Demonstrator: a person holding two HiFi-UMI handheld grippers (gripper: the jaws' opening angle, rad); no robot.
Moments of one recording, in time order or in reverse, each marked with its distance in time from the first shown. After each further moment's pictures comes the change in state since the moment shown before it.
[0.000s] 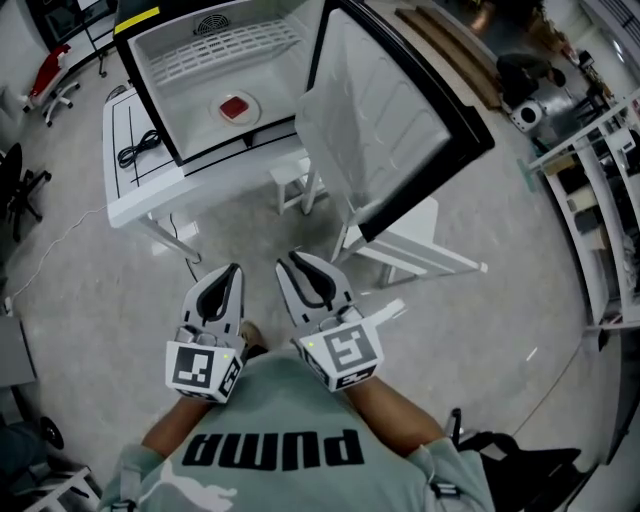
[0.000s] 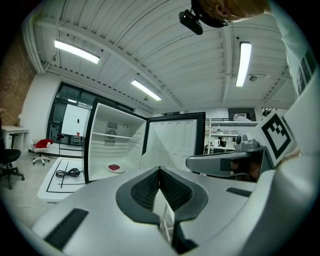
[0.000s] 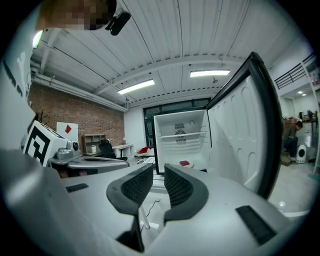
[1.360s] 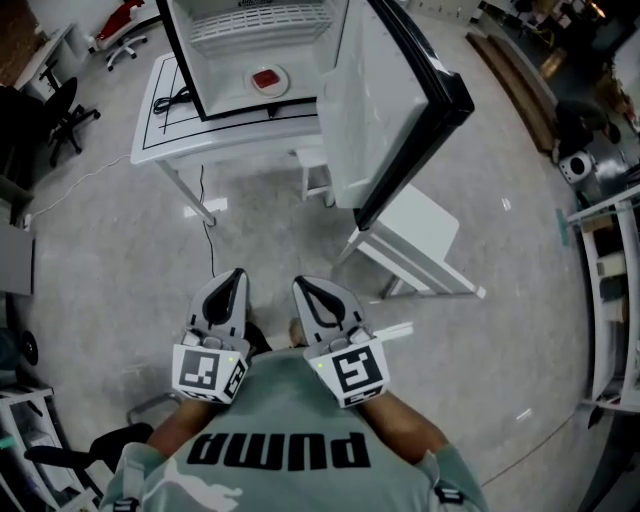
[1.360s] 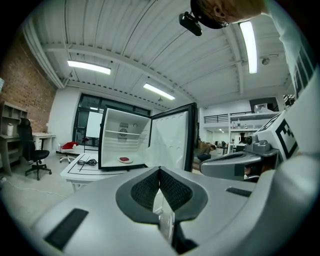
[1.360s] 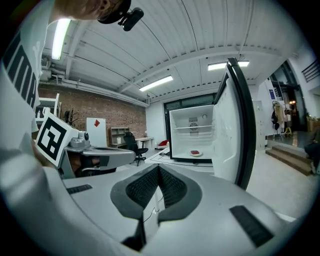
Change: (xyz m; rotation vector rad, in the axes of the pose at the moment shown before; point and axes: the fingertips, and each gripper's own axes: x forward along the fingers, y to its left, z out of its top) left arm -0.023 -0.121 -0.049 -0.014 -0.003 0.273; right arm -0.128 -0.038 -0.061 -0.096 0.068 0.272
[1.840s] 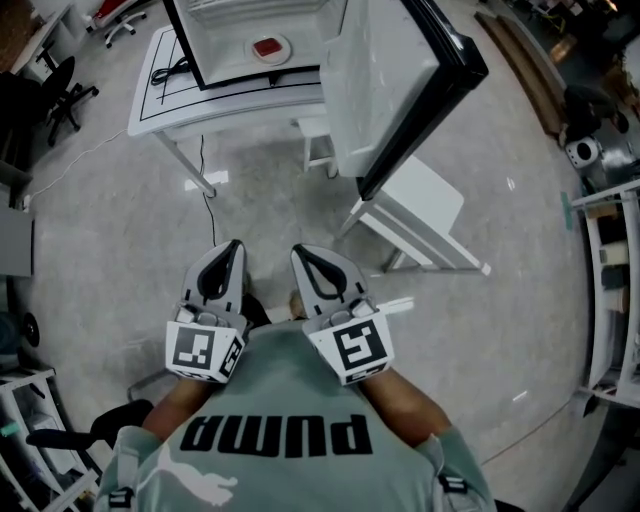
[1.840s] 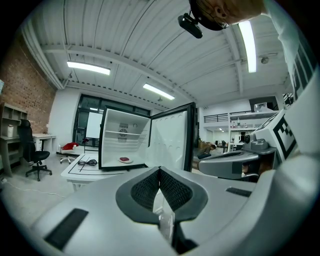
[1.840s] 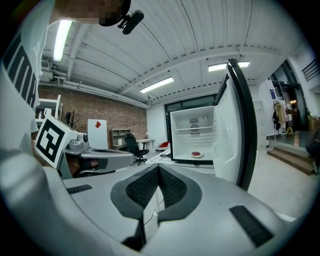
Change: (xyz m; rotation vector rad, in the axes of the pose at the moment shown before) left arm -0.002 -0.002 0.001 0.011 -0.004 0.005; right arm 0.002 0.000 0.006 0.008 -0.028 0.010
